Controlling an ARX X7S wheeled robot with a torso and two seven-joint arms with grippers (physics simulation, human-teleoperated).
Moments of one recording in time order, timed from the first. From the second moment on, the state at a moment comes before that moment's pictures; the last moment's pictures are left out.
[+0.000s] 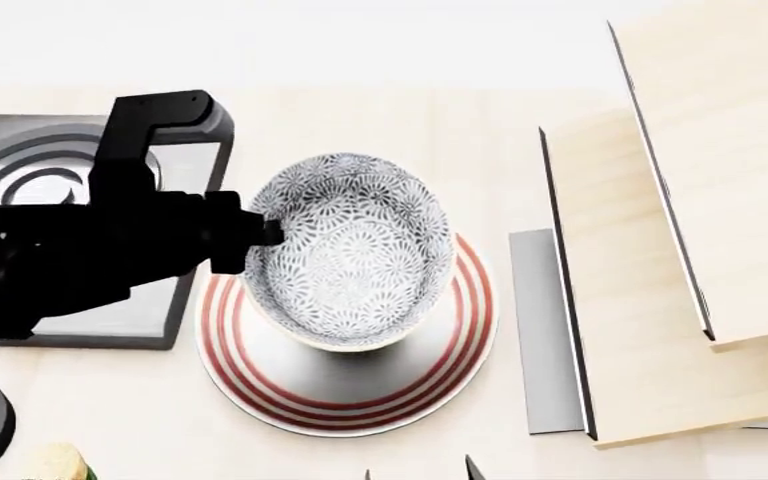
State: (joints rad) left arm -1.39 -0.08 0.58 -1.19 -0.75 -0.68 0.23; right arm 0.20 0.24 -0.63 0.34 0.24 -0.36 0.36
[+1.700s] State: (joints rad) left arm -1.38 0.00 0.29 -1.31 -0.42 -0.65 0.30; right arm 0.21 0.23 -0.65 0.38 0.26 -0.40 0.35
